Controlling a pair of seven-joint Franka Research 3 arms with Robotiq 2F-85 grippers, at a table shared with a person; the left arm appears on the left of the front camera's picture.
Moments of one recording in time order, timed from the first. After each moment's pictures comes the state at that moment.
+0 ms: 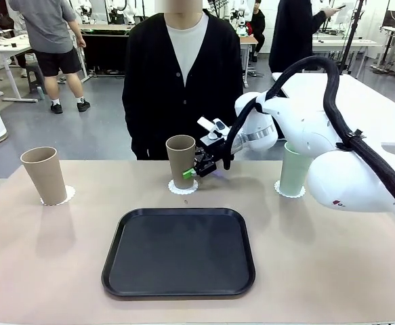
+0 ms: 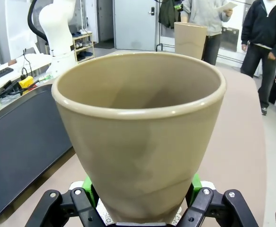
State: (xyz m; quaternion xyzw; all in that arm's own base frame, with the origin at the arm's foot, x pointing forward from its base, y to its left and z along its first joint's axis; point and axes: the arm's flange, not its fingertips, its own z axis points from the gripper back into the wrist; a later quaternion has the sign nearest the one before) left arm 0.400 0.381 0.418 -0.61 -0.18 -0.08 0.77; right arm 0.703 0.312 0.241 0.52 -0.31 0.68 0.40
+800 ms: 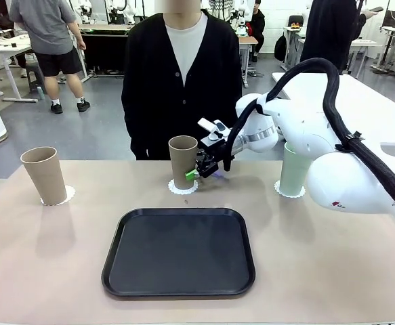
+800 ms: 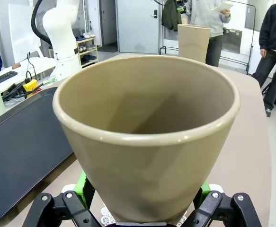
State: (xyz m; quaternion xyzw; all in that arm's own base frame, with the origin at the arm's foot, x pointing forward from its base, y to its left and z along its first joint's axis) left arm 0.400 0.381 0.418 -0.61 -0.18 -0.08 0.77; right arm 0.702 0.312 0.241 0.53 -0.30 0.68 0.40
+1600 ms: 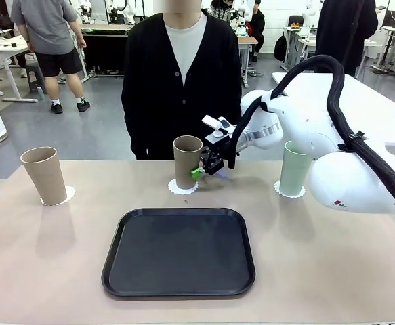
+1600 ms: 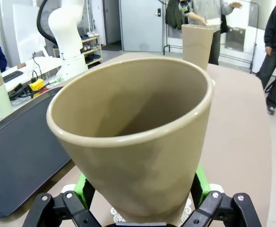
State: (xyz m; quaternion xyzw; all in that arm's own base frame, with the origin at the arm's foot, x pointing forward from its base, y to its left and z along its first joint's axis) left arm 0.400 0.381 0.418 -0.61 -0.18 -0.08 0.77; right arm 0.706 0.295 0.249 0.54 -0.29 0.68 0.40
